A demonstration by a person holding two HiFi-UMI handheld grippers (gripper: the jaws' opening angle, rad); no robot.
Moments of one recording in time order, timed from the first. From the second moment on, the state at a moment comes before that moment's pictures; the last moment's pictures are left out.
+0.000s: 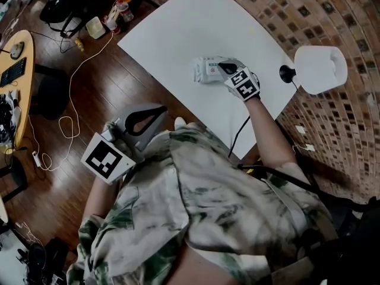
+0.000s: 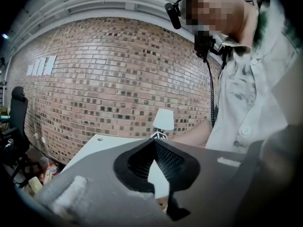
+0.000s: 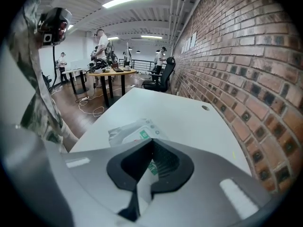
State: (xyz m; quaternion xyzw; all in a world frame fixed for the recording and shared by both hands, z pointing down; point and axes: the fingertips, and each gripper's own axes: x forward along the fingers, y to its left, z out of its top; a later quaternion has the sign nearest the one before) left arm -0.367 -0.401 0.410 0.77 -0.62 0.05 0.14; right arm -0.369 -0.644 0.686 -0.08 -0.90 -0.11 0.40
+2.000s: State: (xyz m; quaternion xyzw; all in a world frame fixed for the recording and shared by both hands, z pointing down) left arm -0.120 -0.214 0.399 0.86 -0.50 0.05 0.11; right arm -0.063 -0.259 0.446 -0.01 -0.99 -0.06 0.16
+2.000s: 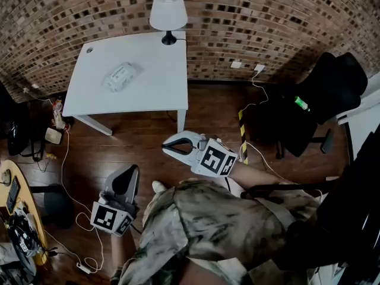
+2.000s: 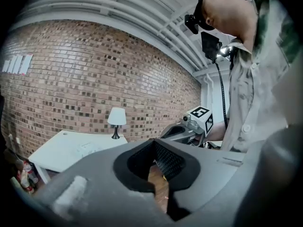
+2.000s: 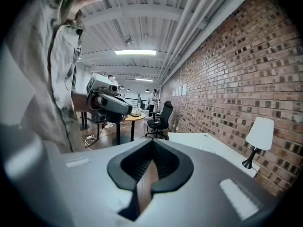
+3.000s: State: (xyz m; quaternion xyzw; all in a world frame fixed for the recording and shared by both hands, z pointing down) left arm 0.002 -0.064 0.377 0.85 -0.52 0.06 0.11; right arm 0.047 -0.112 0.417 -0.04 -0.99 -0.05 0.13
